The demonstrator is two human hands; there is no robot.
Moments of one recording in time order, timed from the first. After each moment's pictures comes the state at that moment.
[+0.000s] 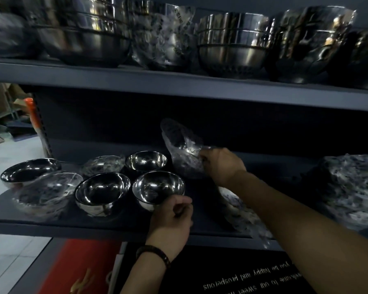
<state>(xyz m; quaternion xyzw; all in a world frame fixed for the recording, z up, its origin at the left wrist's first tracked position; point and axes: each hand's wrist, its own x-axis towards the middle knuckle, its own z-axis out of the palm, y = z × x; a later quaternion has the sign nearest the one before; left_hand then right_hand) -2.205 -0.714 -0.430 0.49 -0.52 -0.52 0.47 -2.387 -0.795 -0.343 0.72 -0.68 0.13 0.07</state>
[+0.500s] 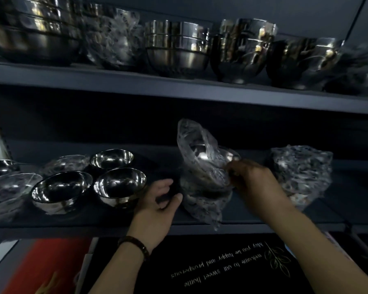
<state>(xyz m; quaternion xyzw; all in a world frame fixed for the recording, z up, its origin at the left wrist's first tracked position) -2.248 -0.678 -0.409 0.41 -0.58 -0.53 0.47 -2.487 -0.622 -0.337 0.70 -0.65 0.28 0.11</state>
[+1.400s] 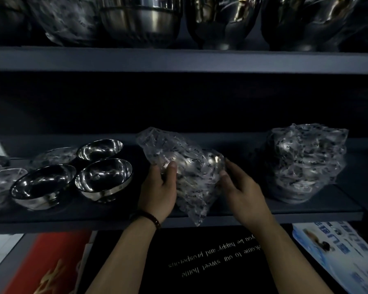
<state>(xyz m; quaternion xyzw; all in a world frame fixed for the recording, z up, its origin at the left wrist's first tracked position) -2.317 -0.701 -0.403 0.51 -0.62 -0.41 0.44 -2.506 -0.630 -0.405 0.54 -0.67 0.47 -0.20</state>
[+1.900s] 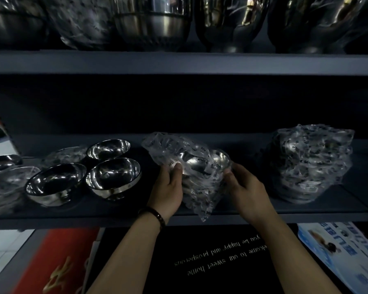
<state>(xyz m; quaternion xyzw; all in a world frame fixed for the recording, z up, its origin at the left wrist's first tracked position) -2.311 -0.708 -0.416 0.45 -0.59 -0.51 0.43 -2.499 -0.632 -0.403 0.52 -0.69 0.46 -0.19</state>
